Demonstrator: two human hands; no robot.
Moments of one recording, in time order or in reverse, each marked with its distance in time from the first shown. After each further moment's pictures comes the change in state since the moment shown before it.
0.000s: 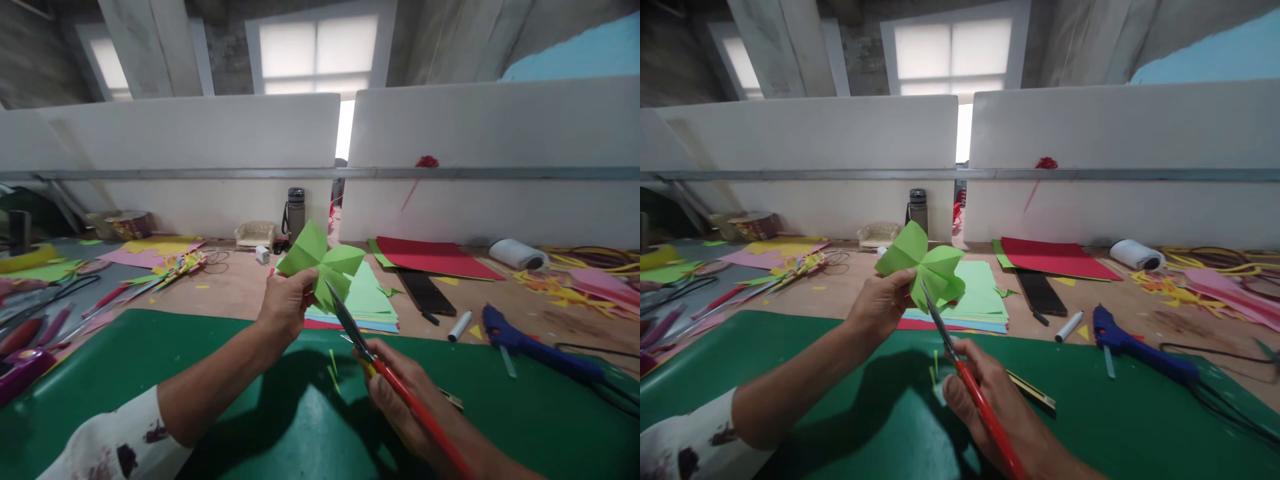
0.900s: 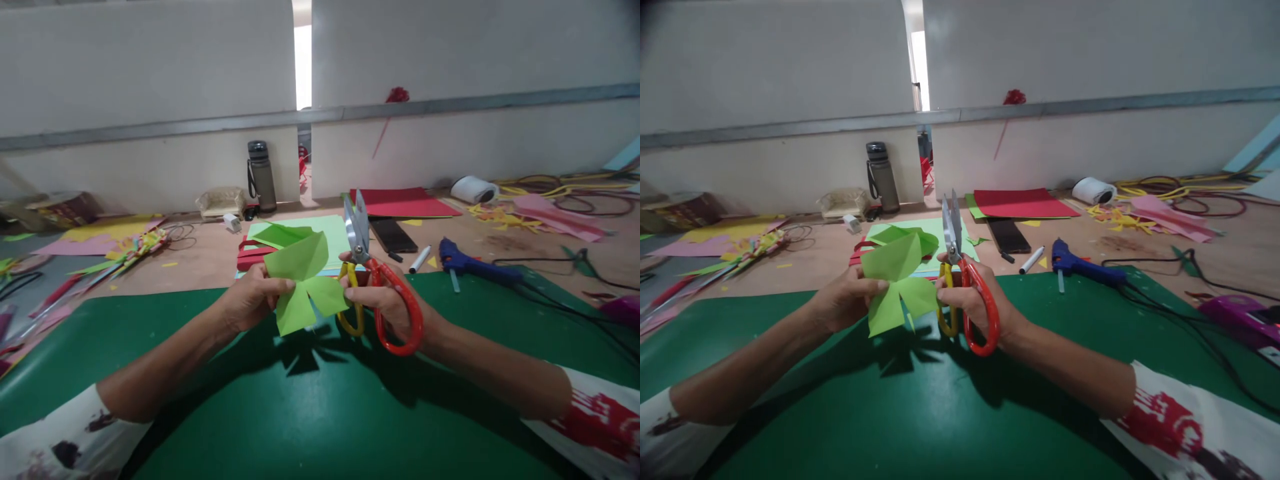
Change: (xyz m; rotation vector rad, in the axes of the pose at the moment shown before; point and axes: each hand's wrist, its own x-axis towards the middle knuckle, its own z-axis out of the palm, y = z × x) left_hand -0.021 -0.013 -0.045 0.228 -0.418 -0.437; right_hand 0.014 0.011 -0.018 0.534 0.273 0.116
